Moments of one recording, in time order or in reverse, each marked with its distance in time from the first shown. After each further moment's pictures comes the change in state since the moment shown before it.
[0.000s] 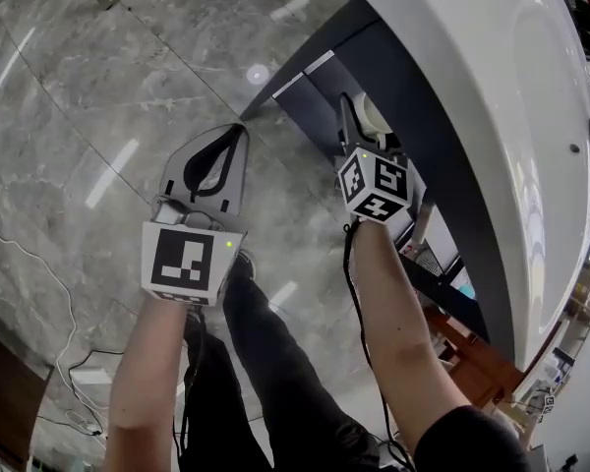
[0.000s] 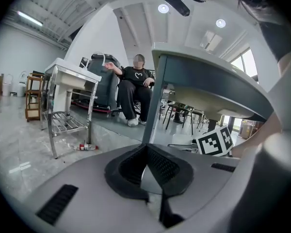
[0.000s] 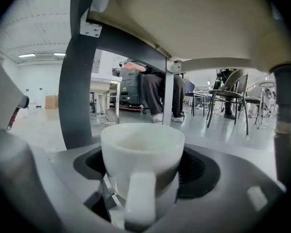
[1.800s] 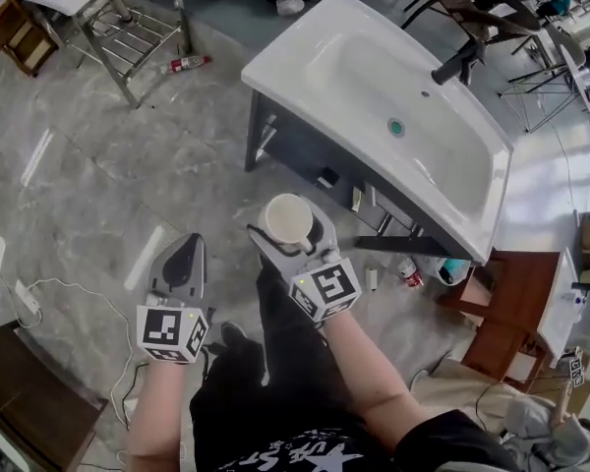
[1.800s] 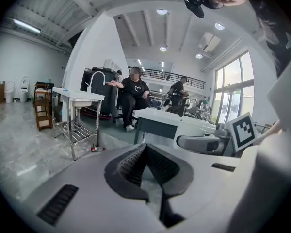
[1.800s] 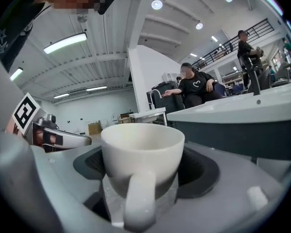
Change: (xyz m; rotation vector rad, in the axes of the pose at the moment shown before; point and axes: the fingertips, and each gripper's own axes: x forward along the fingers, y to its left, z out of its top) left arm -0.278 -0.066 0.128 0.012 0.039 0.003; right arm -0.326 0.189 0.182 0.123 -0.123 0.468
